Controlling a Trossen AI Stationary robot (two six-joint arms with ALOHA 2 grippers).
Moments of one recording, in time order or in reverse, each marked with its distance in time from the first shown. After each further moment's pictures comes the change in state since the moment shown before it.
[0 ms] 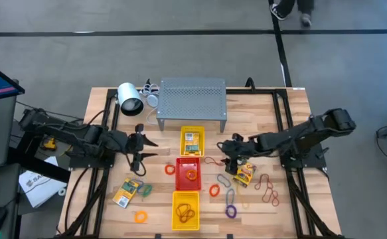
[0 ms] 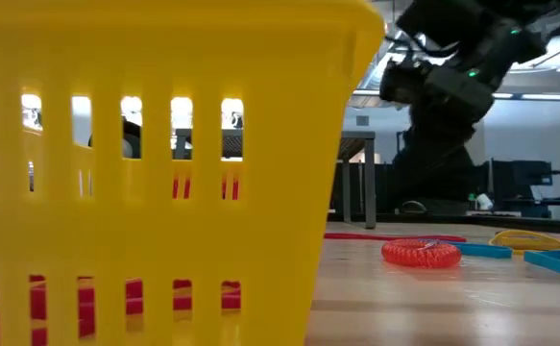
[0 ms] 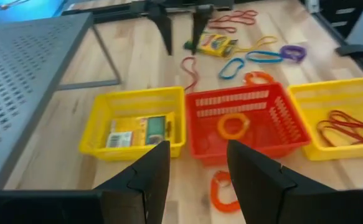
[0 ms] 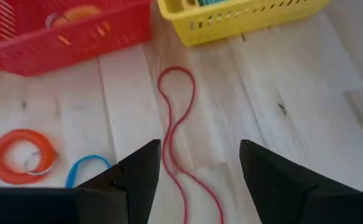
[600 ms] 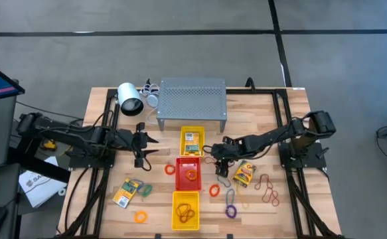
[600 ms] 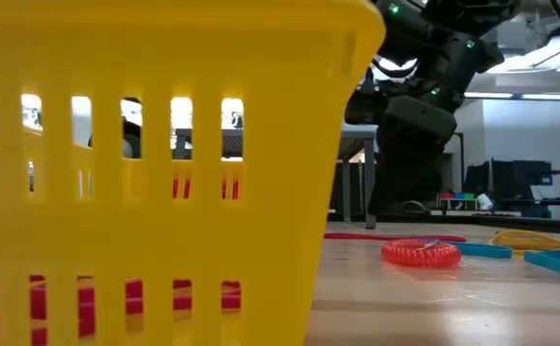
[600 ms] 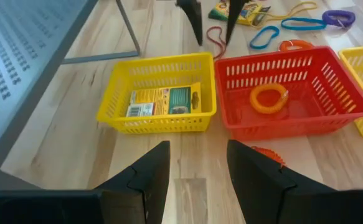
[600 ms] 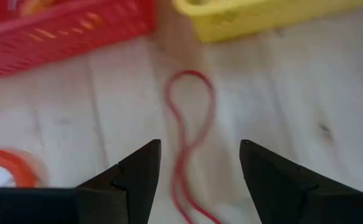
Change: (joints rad) left arm 0.106 0.000 -0.140 0.104 0.029 0.074; right arm -0.003 0.235 0.168 -0.043 -0.052 -0.003
